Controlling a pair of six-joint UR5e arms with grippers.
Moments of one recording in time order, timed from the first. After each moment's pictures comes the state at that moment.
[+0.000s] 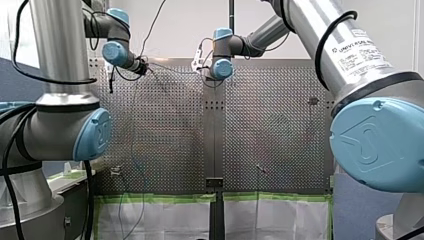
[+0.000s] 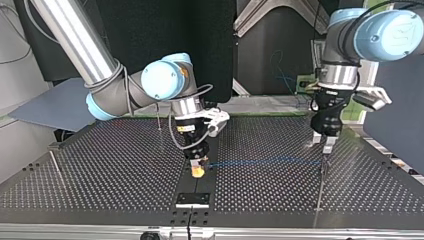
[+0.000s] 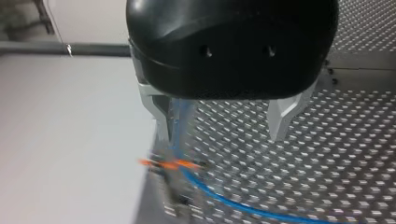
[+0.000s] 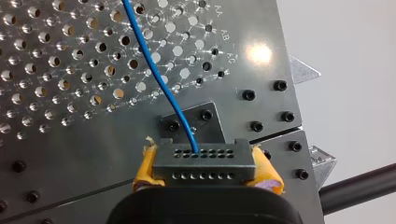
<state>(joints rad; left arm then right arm) 0.06 -1.35 -1.90 -2.94 -1.43 -1.64 2.34 -1.01 1.09 -0.25 1.72 1.81</state>
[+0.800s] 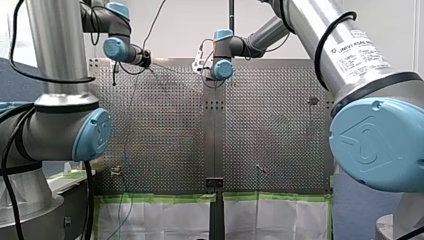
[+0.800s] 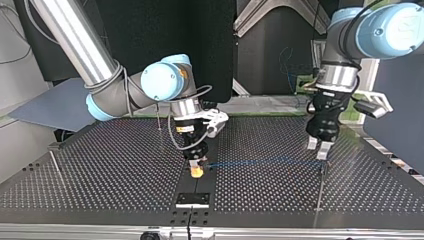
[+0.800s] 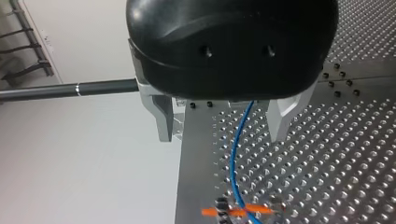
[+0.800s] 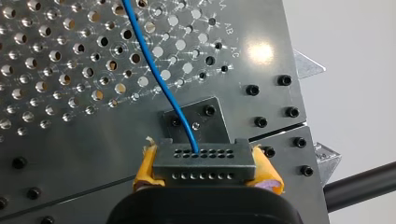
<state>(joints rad) 0.04 -1.35 -1.86 -2.93 -1.38 -1.58 2.33 -1.01 1.09 -0.25 1.72 1.82</state>
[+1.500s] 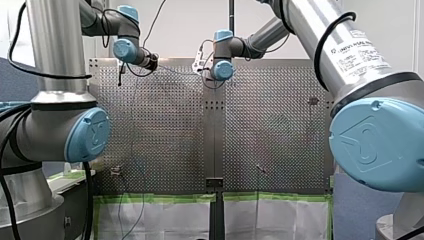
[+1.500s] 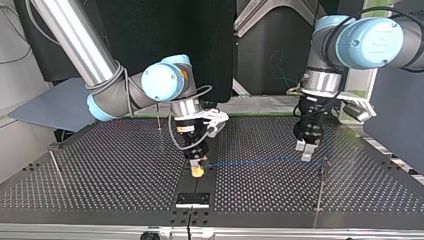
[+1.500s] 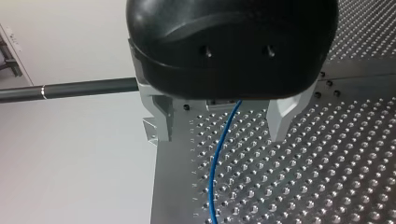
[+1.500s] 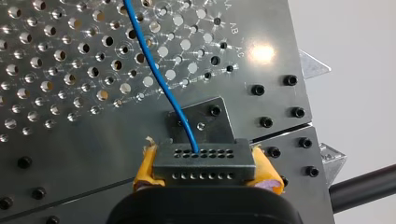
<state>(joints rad) -0.05 -1.42 -1.82 -2.94 -1.48 -1.51 2.33 -1.00 1.09 -0.25 1.71 1.82</state>
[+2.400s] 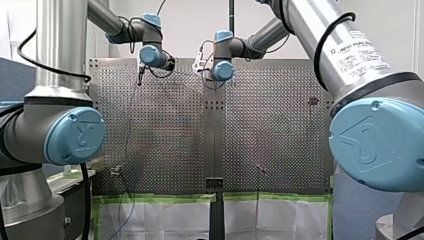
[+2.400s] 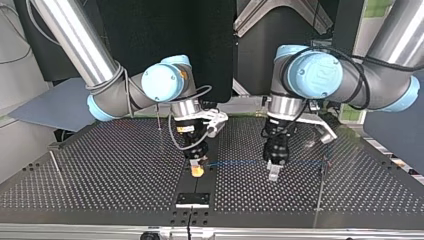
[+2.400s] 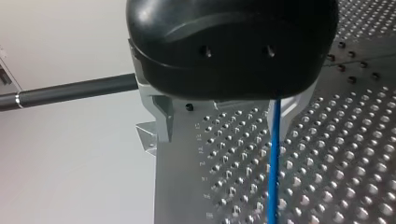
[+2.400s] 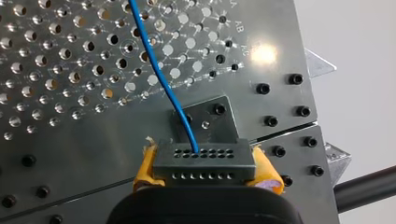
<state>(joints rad) -0.24 -1.63 -1.63 -2.88 -1.68 -1.43 2.33 -1.00 1.09 -0.25 1.71 1.82</state>
